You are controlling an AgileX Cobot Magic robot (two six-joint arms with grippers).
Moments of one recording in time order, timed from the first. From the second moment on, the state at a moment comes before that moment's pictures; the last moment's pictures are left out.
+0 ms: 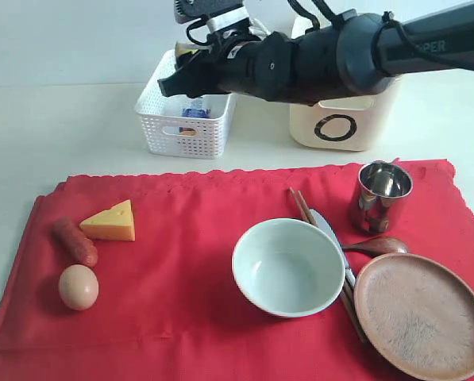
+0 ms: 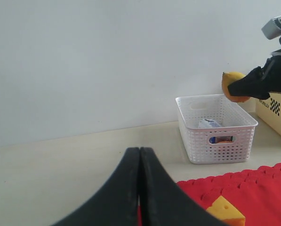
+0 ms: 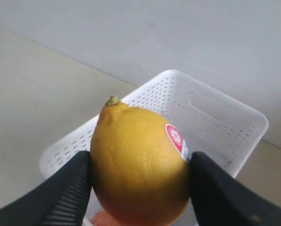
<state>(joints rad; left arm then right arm) -0.18 0.01 0.00 0.07 0.08 0.03 0.49 2.11 -1.45 0.44 -0.16 -0.42</state>
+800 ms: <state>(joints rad) -0.18 0.01 0.00 0.07 0.08 0.03 0.49 2.20 -1.45 0.50 -0.25 -0.42</state>
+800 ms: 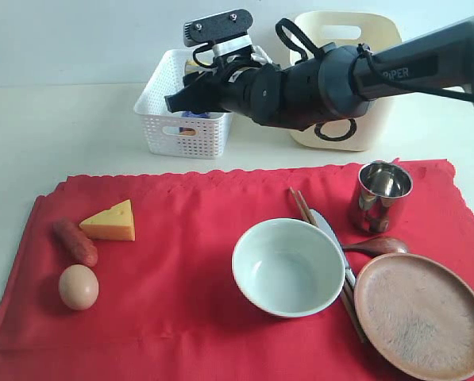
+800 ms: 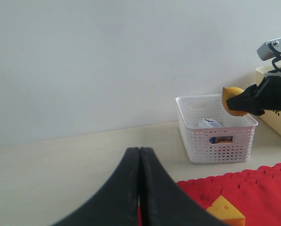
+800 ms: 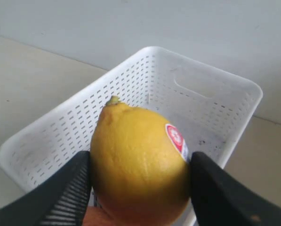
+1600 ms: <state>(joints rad) -0.18 0.01 0.00 0.07 0.08 0.03 0.49 2.20 -1.45 0.50 -0.27 -0.40</state>
